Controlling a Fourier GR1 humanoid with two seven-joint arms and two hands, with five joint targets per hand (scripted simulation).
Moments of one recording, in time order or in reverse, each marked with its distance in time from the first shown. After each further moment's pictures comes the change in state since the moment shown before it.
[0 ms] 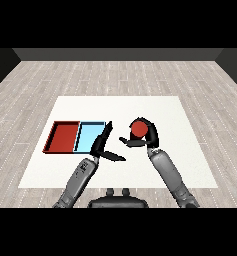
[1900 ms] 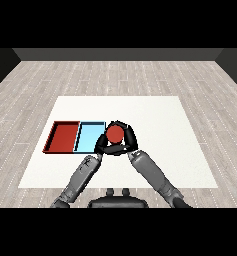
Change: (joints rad) left arm -0.078 0.003 -0.019 0.174 0.093 0.071 -0.043; right arm -0.109 0.176 0.156 0.056 0.041 -0.045 0.012
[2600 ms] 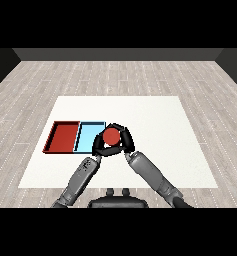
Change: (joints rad) left arm 0.041 0.005 -0.008 -0.071 -0.020 0.221 0.102; right arm -0.008 0.000 0.050 0.043 -0.041 -0.033 -0.068
